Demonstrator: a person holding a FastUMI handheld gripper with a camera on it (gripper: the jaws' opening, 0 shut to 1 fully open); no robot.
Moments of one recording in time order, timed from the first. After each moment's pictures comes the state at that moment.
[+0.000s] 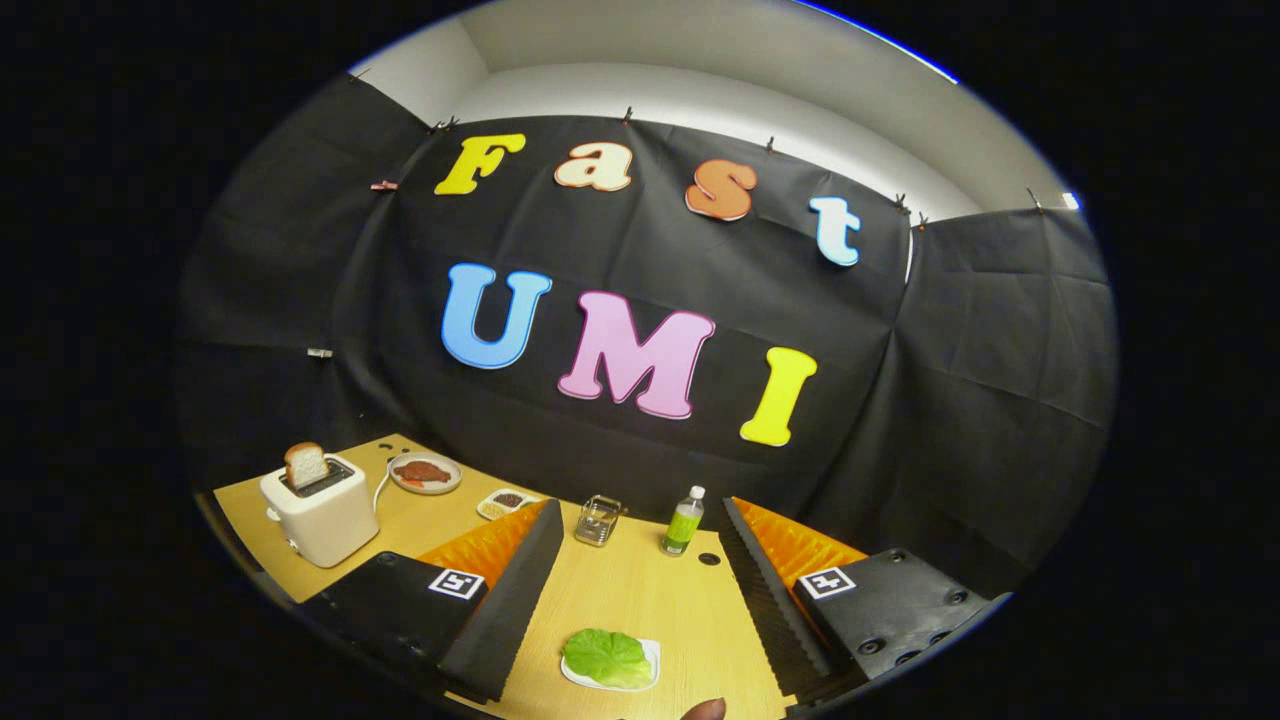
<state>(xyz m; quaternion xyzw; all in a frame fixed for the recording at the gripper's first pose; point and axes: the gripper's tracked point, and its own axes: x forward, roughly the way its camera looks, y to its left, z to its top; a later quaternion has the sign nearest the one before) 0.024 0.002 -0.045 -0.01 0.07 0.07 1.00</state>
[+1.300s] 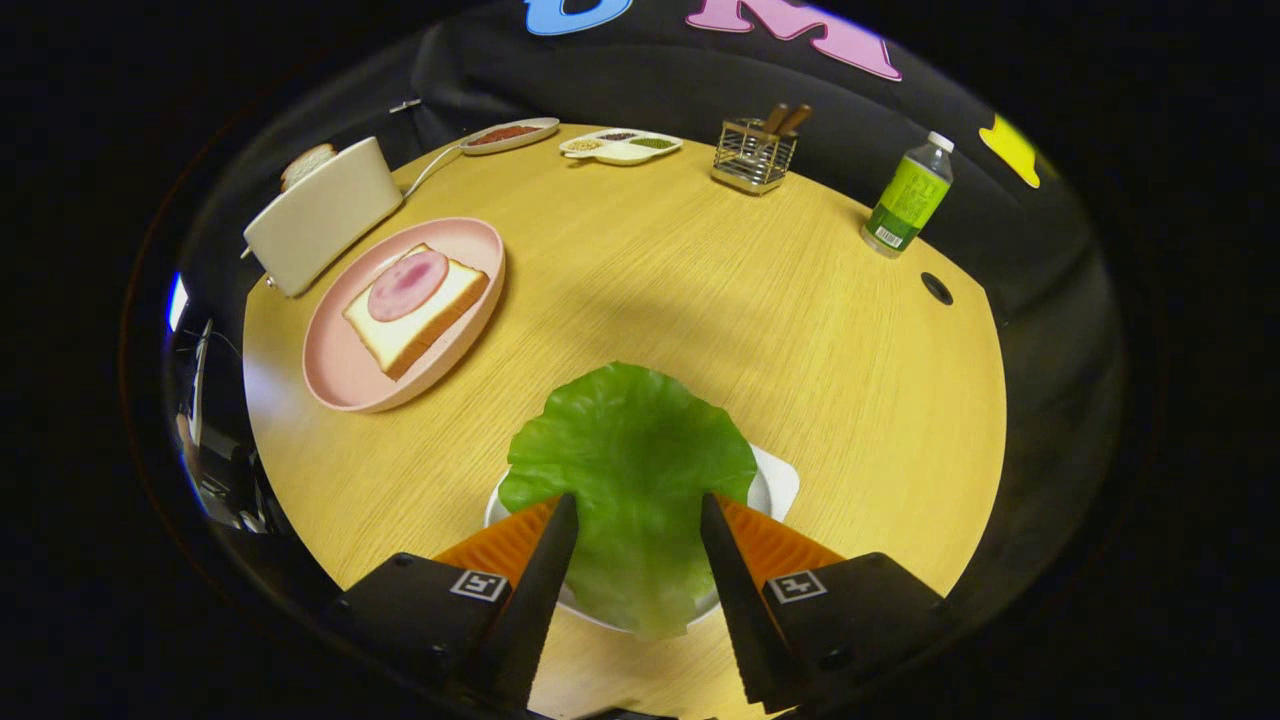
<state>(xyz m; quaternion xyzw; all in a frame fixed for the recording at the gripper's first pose) 0.066 0.037 -0.447 -0.06 0.49 0.30 0.82</state>
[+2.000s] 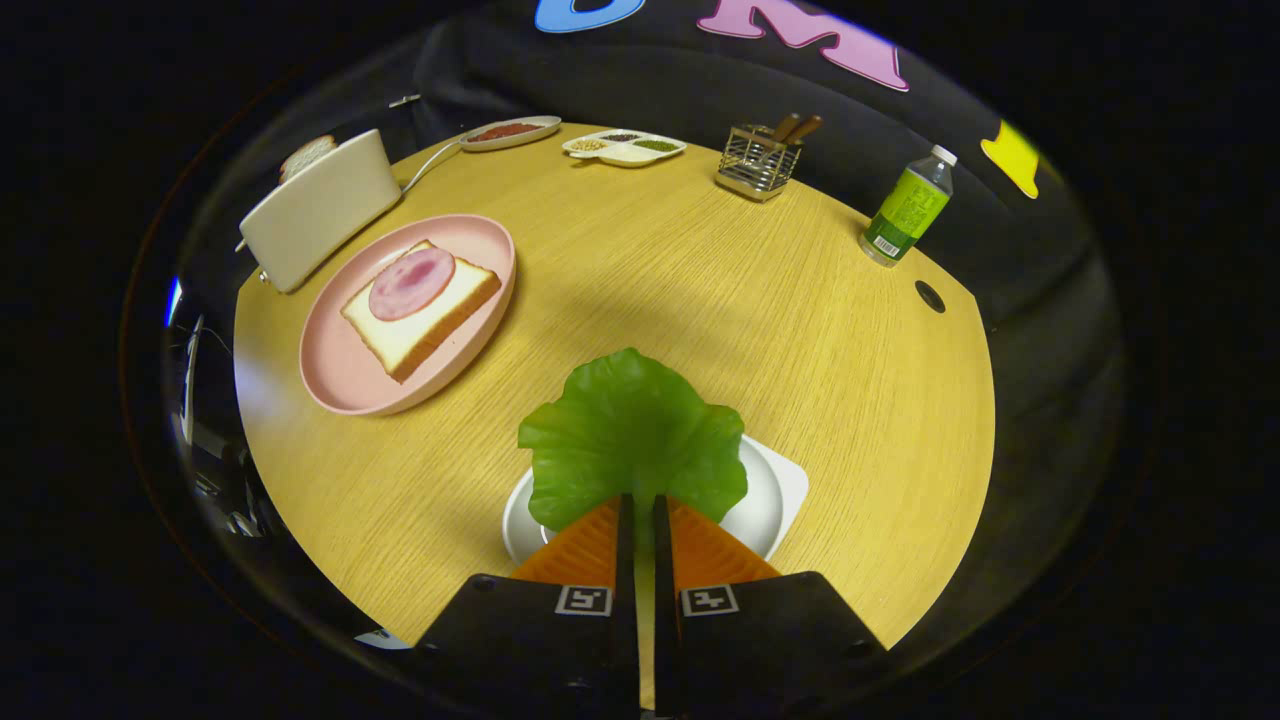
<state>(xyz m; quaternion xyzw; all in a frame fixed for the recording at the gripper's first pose) 0.066 0.043 -0.417 -0.07 0.46 0.28 0.84</state>
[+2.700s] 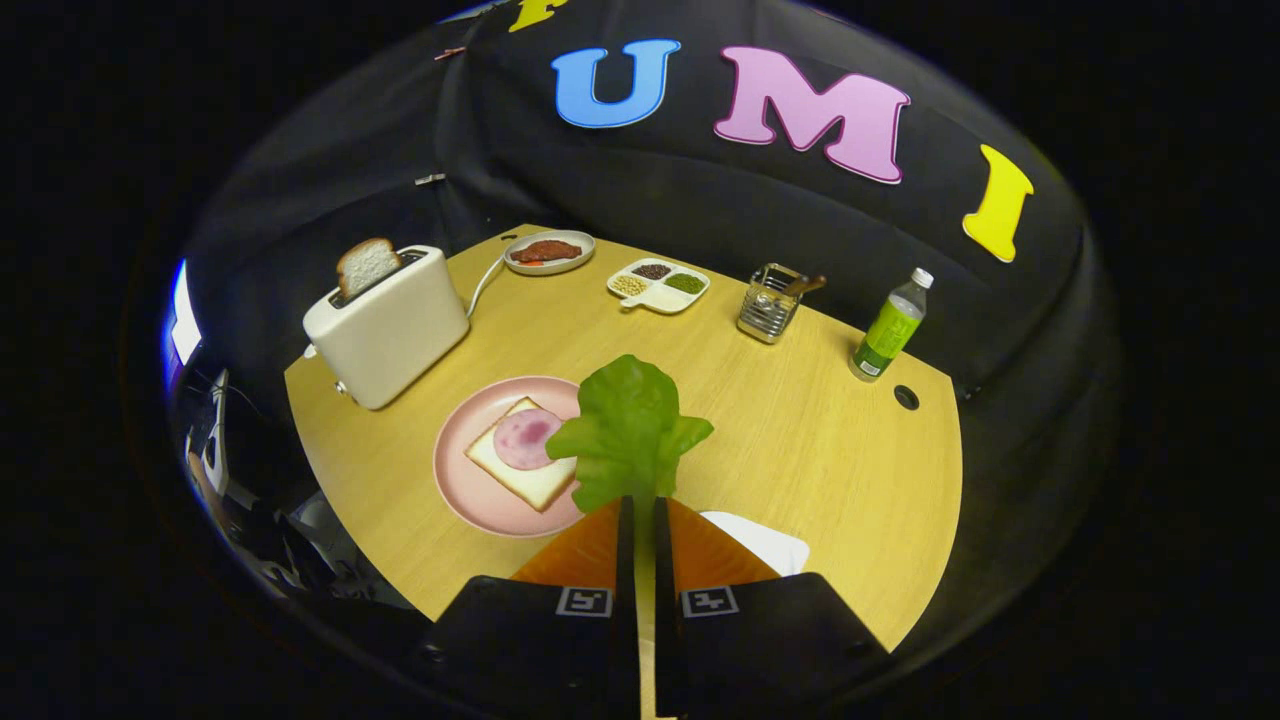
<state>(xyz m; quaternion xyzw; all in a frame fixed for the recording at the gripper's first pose) 0.064 0.113 -0.263 -0.01 0.36 0.30 0.89</state>
